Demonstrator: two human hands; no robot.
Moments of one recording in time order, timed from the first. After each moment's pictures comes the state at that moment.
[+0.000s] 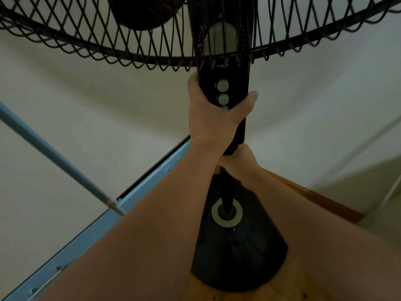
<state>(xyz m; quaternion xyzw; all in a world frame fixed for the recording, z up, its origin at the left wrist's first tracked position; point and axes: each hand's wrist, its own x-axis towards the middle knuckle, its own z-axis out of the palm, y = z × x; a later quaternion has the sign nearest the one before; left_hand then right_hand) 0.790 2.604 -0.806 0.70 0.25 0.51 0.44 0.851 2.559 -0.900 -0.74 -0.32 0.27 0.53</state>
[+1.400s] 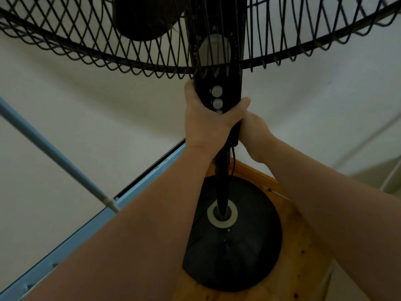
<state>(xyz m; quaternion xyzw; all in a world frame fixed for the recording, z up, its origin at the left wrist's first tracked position) 0.791 2.604 -0.804 0.69 0.26 0.52 0.45 0.887 2.551 -0.830 -0.64 -0.31 0.30 0.63</state>
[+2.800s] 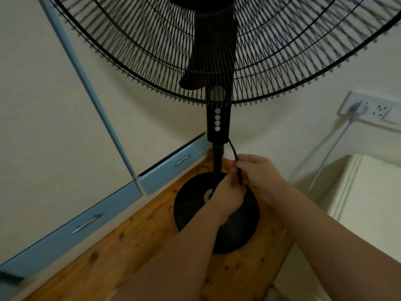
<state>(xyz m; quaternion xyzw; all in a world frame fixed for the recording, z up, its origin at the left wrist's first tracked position) 0.678 2.411 -0.799 0.71 0.36 0.15 0.59 0.773 2.367 -0.763 -0.71 -0.23 0.35 0.56</state>
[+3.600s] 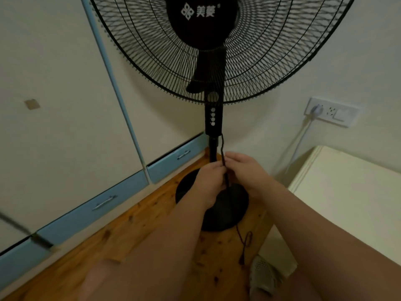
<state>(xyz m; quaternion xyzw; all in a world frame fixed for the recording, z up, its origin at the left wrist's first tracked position) 0.594 2.326 -0.727 0.54 0.34 0.23 0.74 0.688 2.265 -0.707 -0.67 -0.31 0.38 0.55</state>
